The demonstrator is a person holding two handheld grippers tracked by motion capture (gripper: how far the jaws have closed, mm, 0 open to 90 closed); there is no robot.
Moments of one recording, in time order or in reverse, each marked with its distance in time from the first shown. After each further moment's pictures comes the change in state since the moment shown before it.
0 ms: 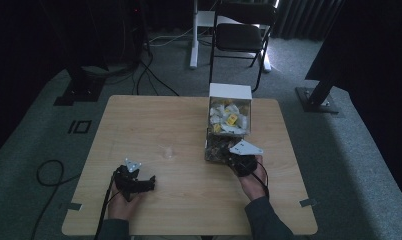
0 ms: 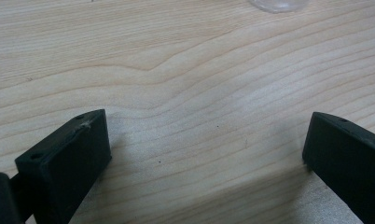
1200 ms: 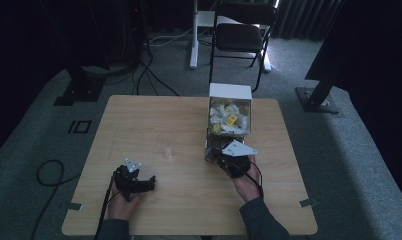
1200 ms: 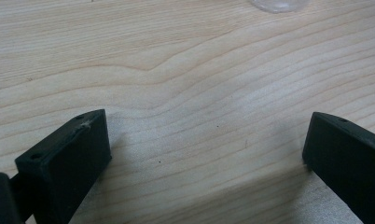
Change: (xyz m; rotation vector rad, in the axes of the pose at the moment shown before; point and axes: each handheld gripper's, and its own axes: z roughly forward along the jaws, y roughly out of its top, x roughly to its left) left arm 0.000 0.000 0.000 0.001 0.000 0.002; right arm 0.021 0.015 0.000 -0.039 0.078 -0.025
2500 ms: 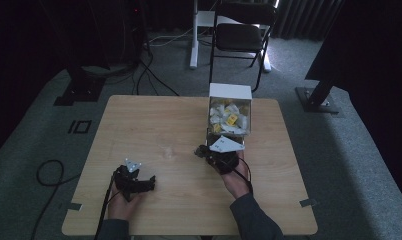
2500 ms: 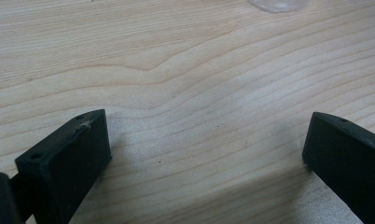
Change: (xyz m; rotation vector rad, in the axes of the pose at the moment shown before) left arm 0.000 0.000 0.000 0.001 0.000 0.000; right arm 0.019 0.023 0.019 -0.021 0.033 -0.030
